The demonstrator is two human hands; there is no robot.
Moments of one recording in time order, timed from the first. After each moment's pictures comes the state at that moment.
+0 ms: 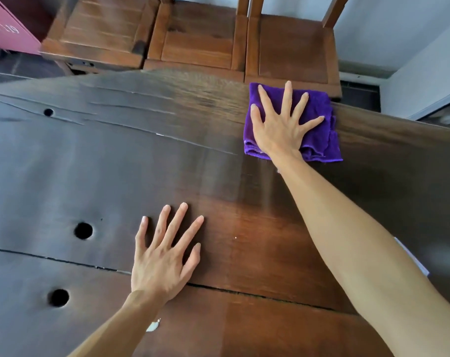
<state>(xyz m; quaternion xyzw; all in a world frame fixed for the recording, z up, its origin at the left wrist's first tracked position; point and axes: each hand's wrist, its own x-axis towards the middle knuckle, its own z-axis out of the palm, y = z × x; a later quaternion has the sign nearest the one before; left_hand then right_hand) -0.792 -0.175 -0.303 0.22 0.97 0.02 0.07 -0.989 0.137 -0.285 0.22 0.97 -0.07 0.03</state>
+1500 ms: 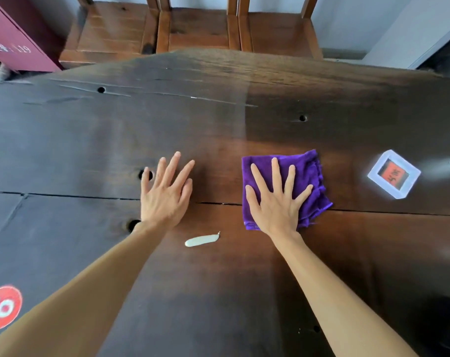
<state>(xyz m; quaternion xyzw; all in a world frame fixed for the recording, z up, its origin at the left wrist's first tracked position) -0.804 -0.283 -0.280 0.21 0.97 0.10 0.09 -0.694 -0.043 -0.288 0.22 0.97 -0.06 0.08</state>
